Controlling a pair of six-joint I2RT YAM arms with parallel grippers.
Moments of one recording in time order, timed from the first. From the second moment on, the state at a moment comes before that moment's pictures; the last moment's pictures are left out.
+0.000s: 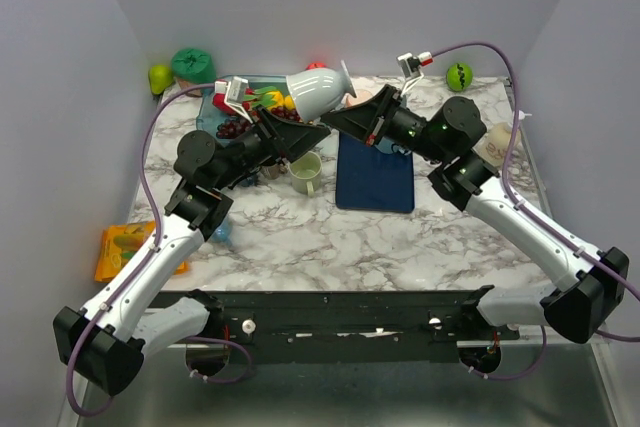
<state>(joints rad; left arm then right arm) -0.49 1.01 0.96 0.37 0.50 -0.96 0.67 1.28 1.22 0.34 -0.48 0.91</state>
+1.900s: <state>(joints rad) -0.50 0.97 0.95 0.32 0.34 -1.05 0.71 1.32 1.06 0.63 -0.35 1.05</state>
